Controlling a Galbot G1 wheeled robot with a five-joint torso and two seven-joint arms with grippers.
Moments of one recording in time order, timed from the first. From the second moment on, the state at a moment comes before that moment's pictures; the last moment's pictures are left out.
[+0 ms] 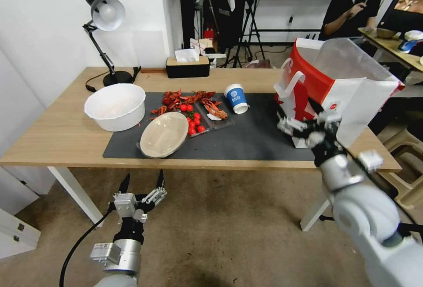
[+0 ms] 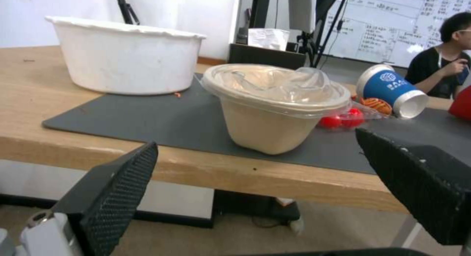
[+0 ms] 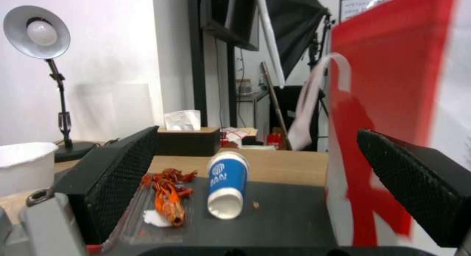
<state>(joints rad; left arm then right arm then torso) 1.77 -1.39 -0.44 -2.13 -0.30 -0.22 -0.12 -1.31 1.00 0.50 2.20 0.57 -0.06 0.09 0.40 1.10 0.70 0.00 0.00</state>
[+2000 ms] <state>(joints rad) 1.77 -1.39 -0.44 -2.12 -0.30 -0.24 -0.12 -1.10 1.18 0.18 1.91 0.37 -0.03 0.15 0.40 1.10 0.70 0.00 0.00</state>
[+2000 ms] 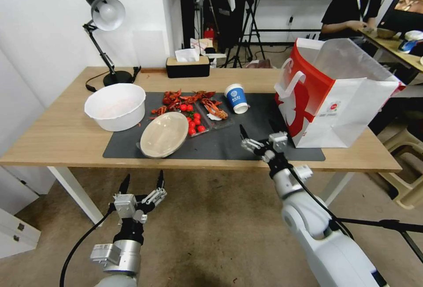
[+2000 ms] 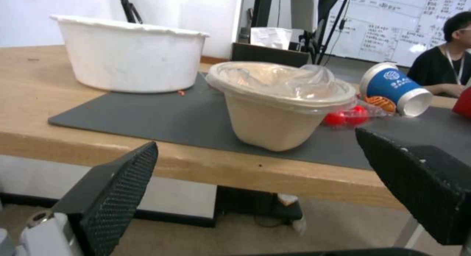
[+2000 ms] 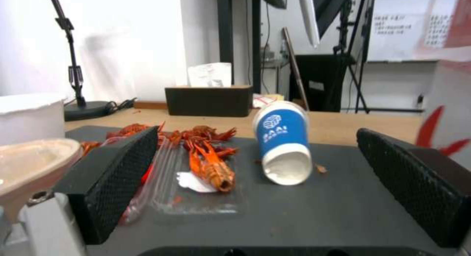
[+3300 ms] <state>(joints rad) 1.76 -1.40 -0.46 -2.10 -0.31 -0.23 -0.12 -0.50 1.28 -0.07 1.46 0.53 -0.43 0.43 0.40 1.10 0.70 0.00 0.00</state>
